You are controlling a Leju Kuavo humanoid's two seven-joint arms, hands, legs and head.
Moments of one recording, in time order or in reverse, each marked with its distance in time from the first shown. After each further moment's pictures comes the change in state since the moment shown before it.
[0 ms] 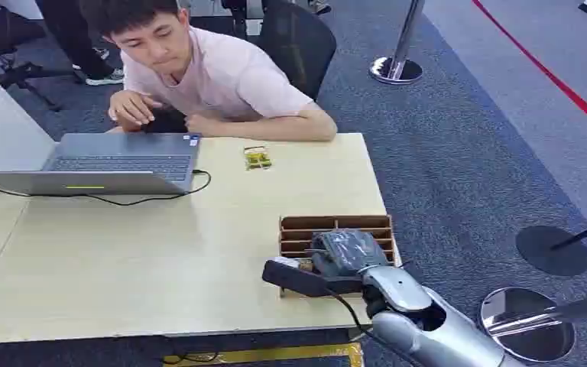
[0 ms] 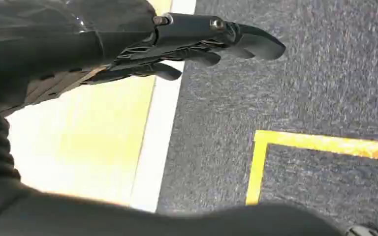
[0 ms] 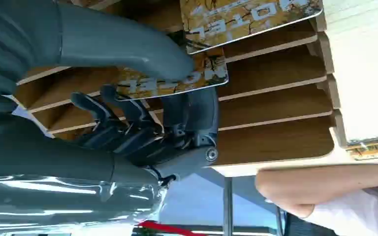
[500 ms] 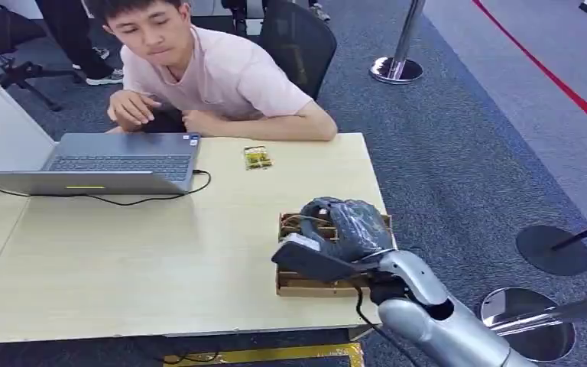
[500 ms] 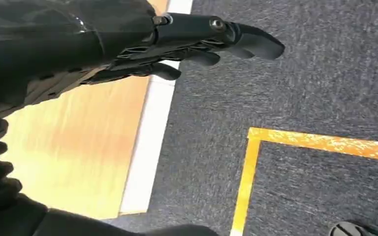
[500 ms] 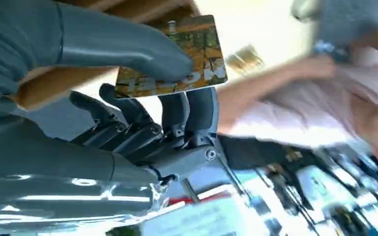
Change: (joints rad) left arm 0.000 -0.001 0.001 0.000 0.034 0.000 -0.021; right arm -0.024 0.021 -0.071 -0.091 -0.130 -0.299 -0.269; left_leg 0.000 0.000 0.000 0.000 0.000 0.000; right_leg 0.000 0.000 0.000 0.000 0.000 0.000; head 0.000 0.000
